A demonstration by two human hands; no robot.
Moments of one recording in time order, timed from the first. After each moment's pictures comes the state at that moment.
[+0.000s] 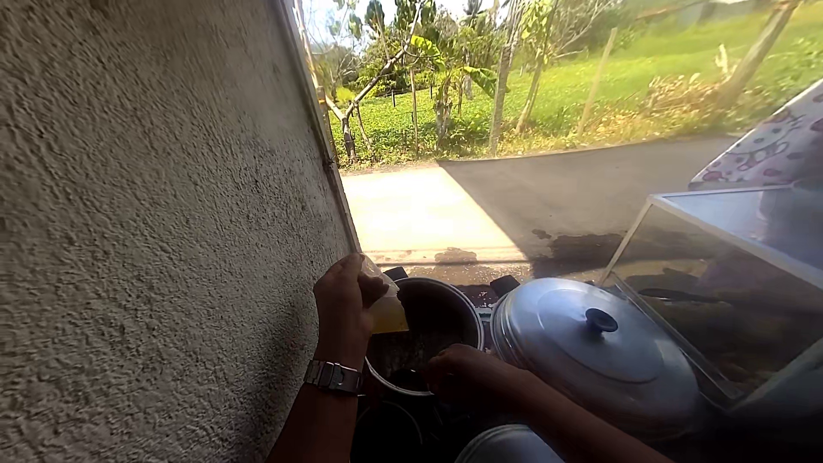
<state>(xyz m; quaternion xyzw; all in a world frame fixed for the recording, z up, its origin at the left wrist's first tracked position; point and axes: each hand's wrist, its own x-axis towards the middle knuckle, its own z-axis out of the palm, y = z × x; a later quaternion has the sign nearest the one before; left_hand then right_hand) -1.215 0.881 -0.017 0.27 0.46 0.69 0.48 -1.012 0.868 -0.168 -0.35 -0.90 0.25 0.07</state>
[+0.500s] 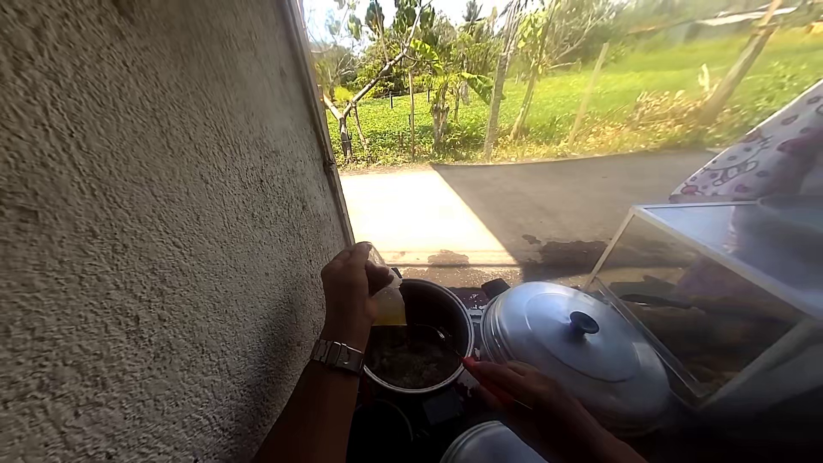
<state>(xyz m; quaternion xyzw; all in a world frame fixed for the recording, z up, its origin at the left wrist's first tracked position) -1.209 0.878 -0.012 0.34 0.47 0.65 0.48 -0.949 0.779 -0.162 -0.44 -0.82 0.04 0.36</state>
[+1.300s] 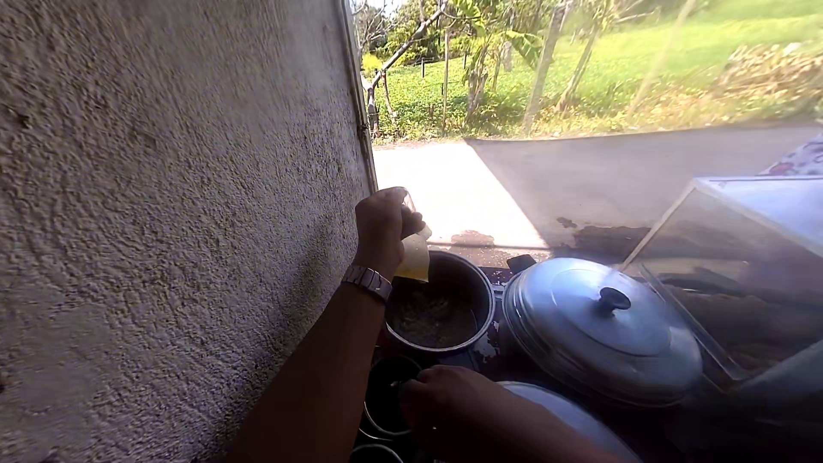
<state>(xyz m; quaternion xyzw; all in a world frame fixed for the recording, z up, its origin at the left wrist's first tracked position) -1.204 0.889 0.028 0.38 0.48 0.64 0.46 -1.075 0.748 -0.094 -0.25 -0.93 0.24 0.06</state>
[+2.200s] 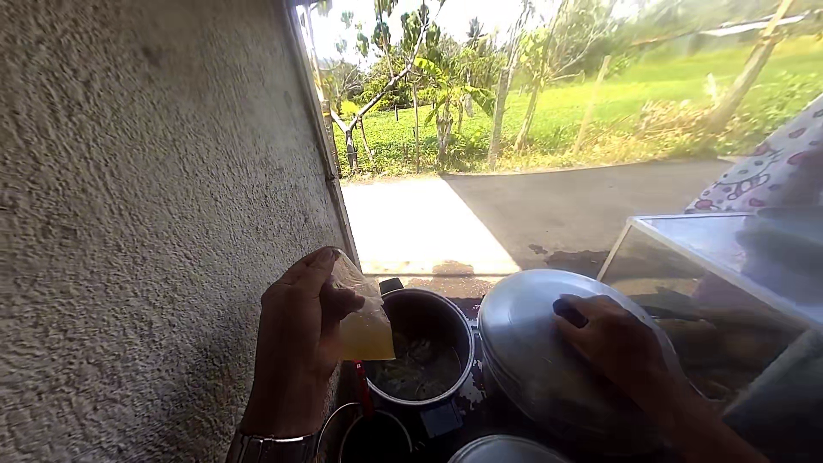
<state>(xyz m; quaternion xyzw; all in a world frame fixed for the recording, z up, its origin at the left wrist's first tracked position) -1.233 0.814 0.046 0.33 0.39 0.73 0.46 -0.838 0.842 -0.115 -0.70 -0.65 -0.10 0.29</state>
